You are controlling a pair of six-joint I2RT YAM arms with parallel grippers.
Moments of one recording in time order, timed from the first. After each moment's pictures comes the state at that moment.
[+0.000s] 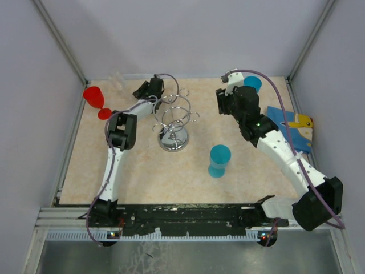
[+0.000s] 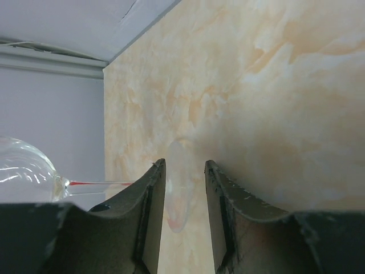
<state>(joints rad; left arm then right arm) -0.31 2.63 2.07 0.01 -0.85 0.61 0.46 1.25 1.13 -0.16 0.18 -0.08</state>
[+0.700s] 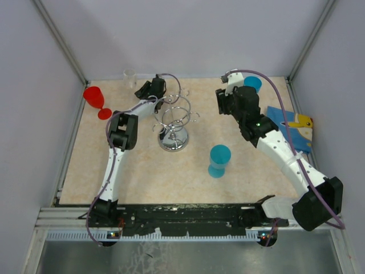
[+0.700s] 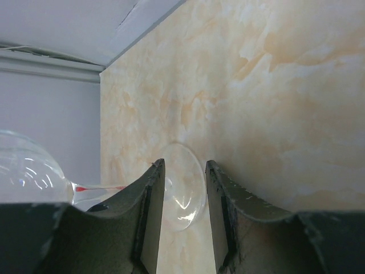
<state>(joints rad) -0.33 2.64 2.08 0.02 -0.86 0.59 0.46 1.25 1.13 -0.16 0.18 -0.08</state>
